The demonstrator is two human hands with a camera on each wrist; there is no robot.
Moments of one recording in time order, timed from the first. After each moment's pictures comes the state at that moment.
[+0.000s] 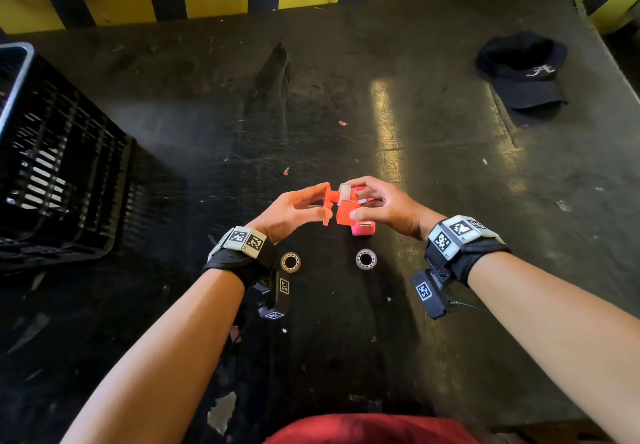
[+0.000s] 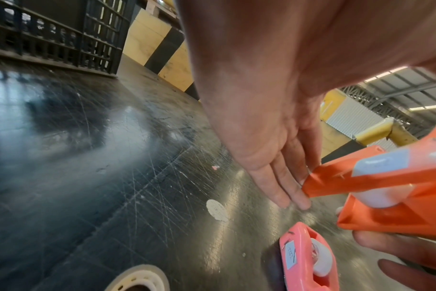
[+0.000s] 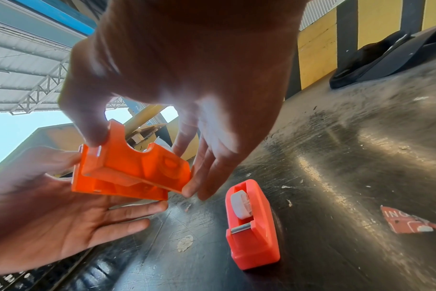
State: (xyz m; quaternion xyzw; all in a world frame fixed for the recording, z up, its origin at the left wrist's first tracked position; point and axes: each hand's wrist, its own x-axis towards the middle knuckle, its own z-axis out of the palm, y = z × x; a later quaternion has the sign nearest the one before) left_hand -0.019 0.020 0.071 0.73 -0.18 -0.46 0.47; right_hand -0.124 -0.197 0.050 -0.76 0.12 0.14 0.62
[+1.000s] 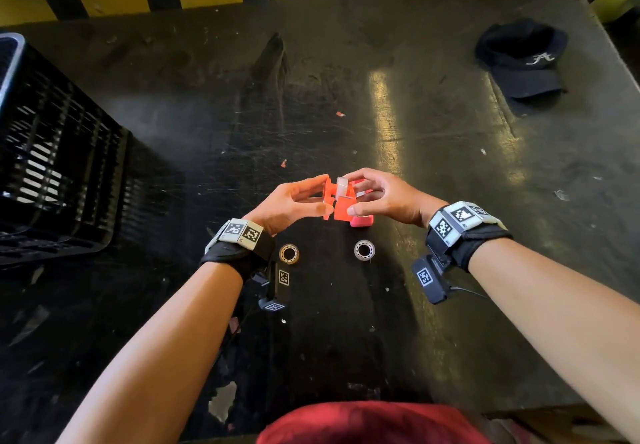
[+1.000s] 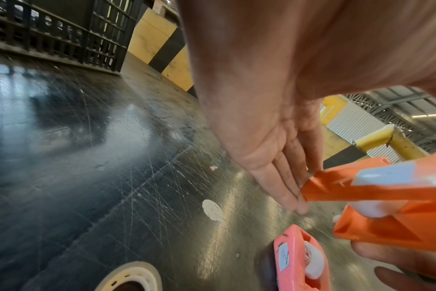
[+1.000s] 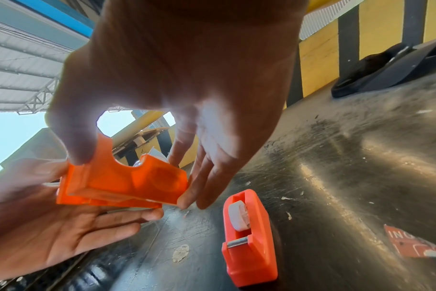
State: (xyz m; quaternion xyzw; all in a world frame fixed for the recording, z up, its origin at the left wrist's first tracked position) left_hand -0.021 0.020 0.069 0.71 -0.18 -0.47 0.49; right_hand -0.125 -0.201 0.060 -0.78 0.10 0.17 0.60
